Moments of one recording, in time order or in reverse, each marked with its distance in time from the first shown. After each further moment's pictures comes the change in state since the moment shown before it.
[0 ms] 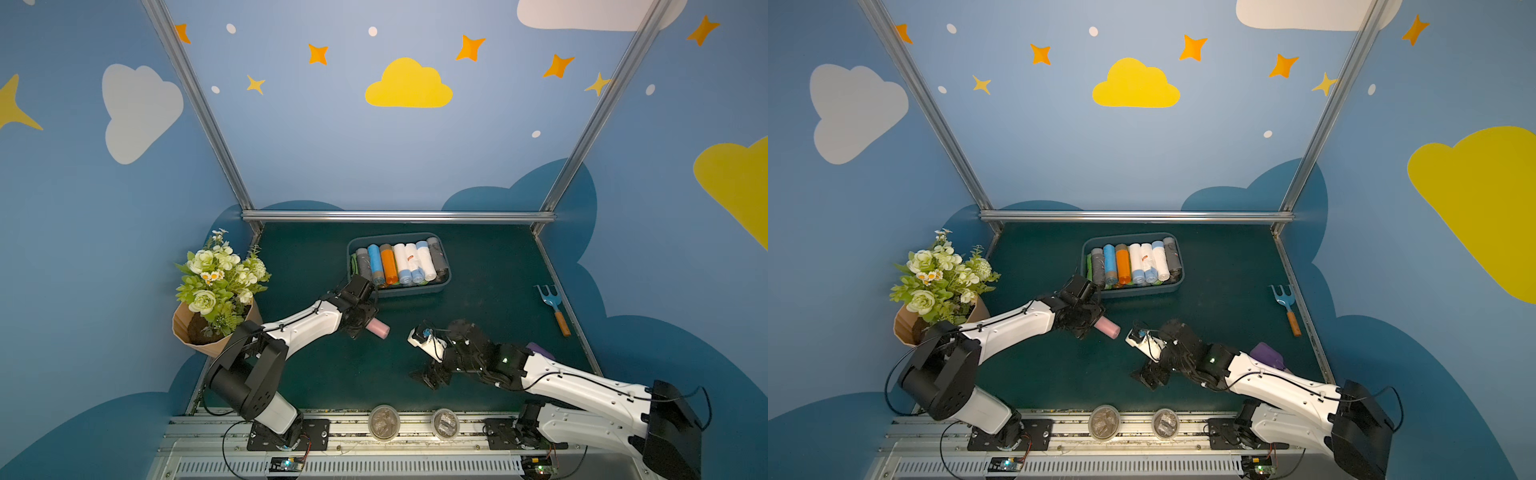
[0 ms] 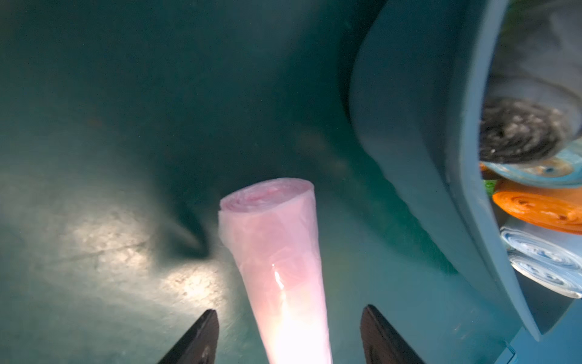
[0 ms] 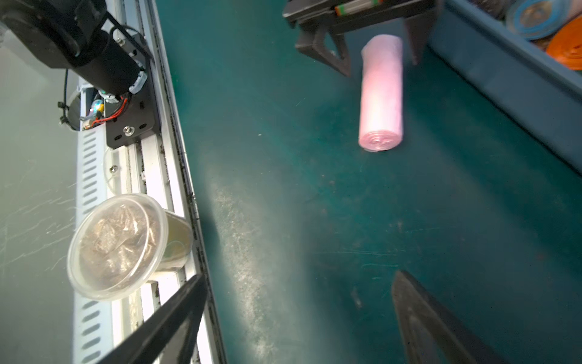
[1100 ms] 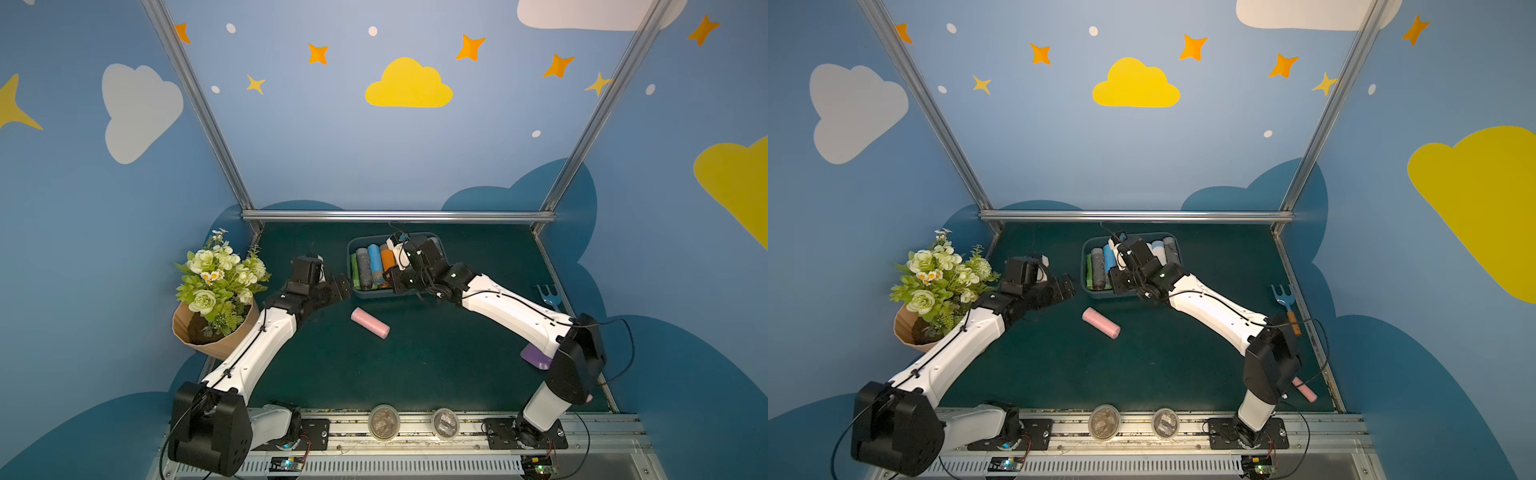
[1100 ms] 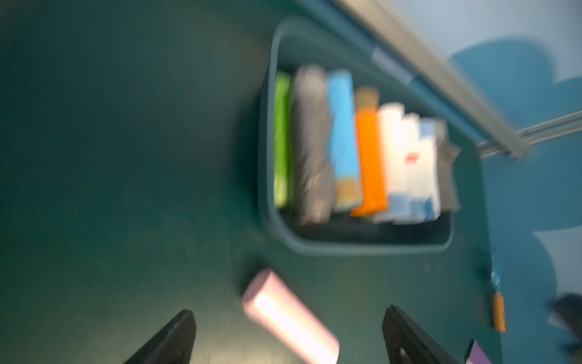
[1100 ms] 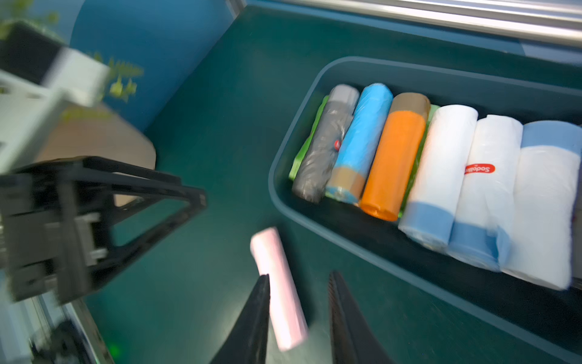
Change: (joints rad) left arm 0.283 -0.348 -0.064 0.014 0.169 0.732; right arm -0.185 0.570 0.816 -0.162 0.213 0.301
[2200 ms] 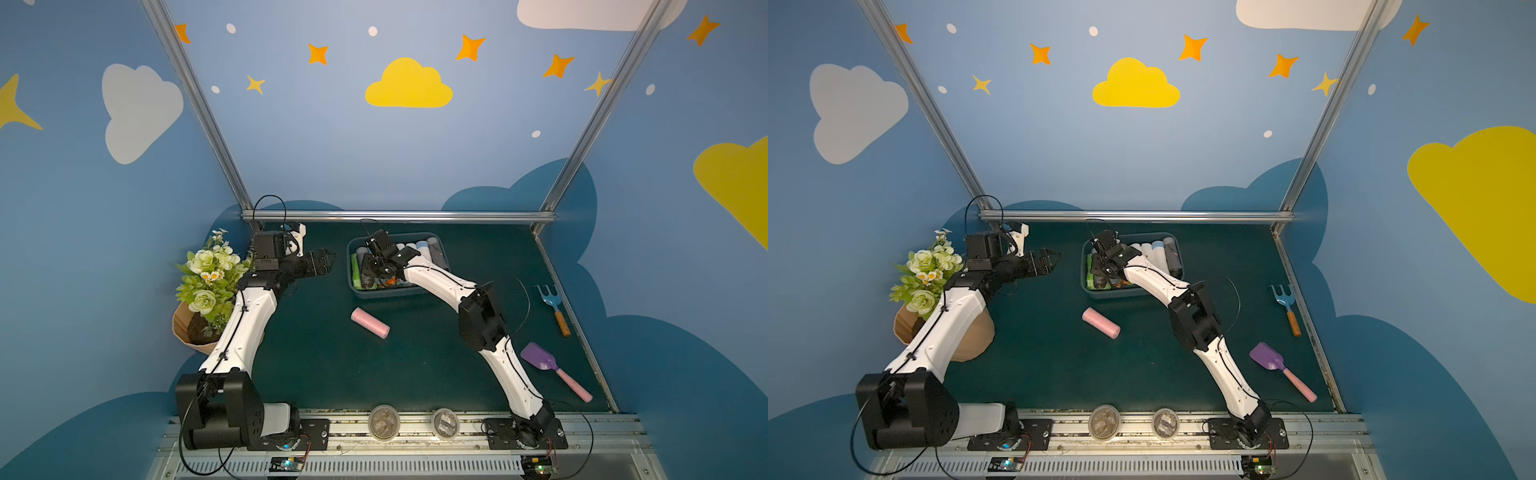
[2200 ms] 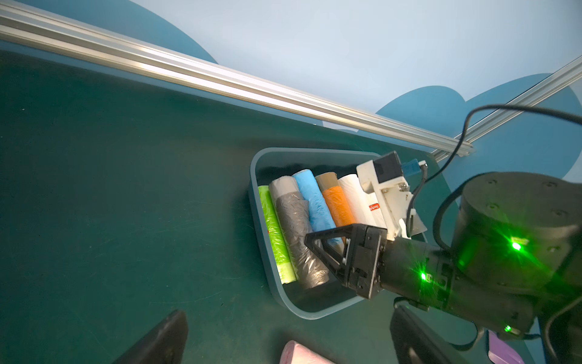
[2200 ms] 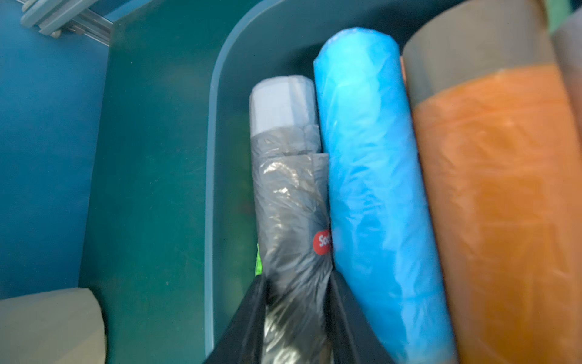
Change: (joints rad) left arm 0.323 0.123 0.268 0.052 0.313 0.437; right arm -0.064 0.740 0.711 -0.147 0.040 0.536
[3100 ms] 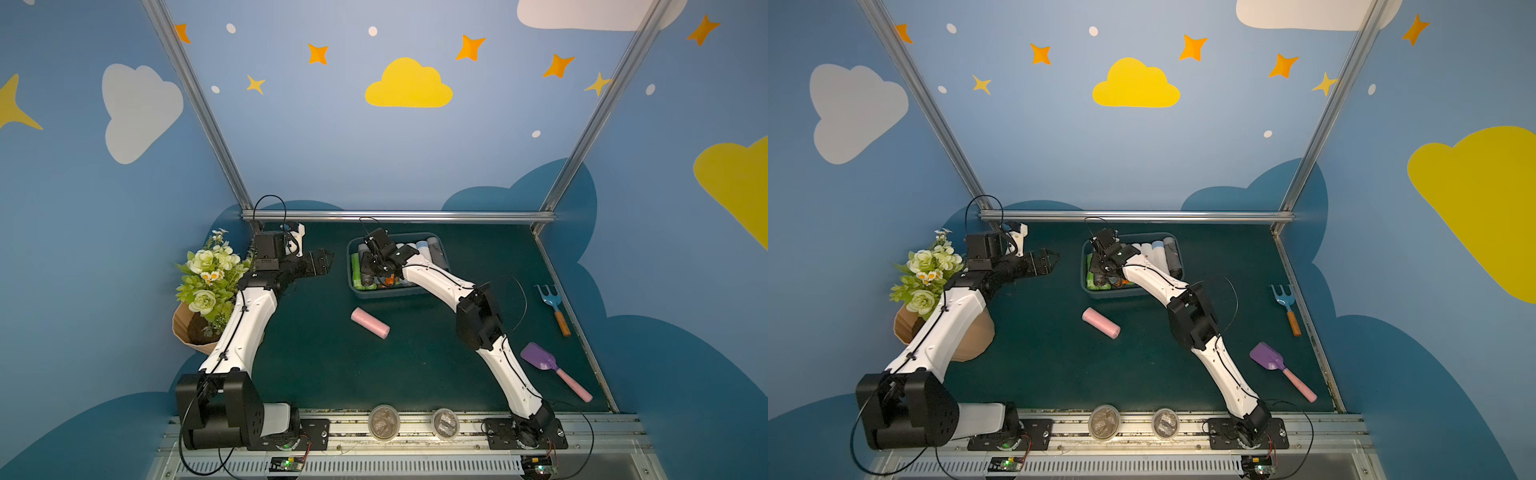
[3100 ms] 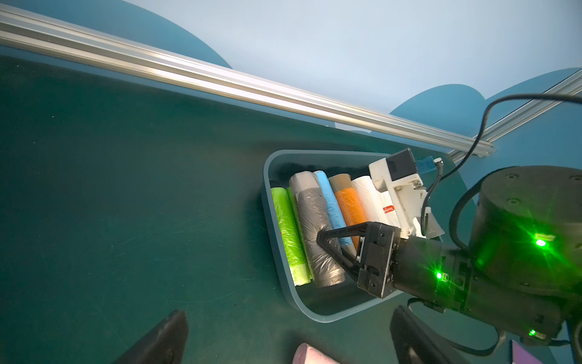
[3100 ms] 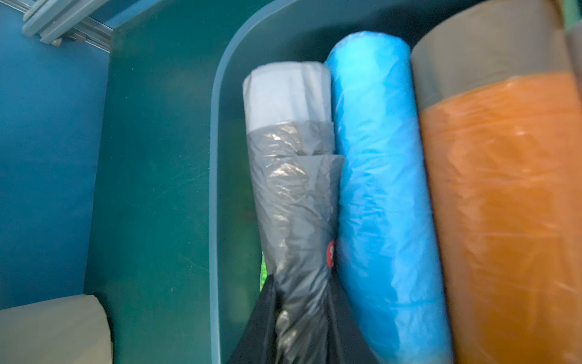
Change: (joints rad) left arm -0.001 0.000 0.000 -0.006 -0.052 0.023; right arm -0.003 0.076 0.131 -0.062 0.000 0.033
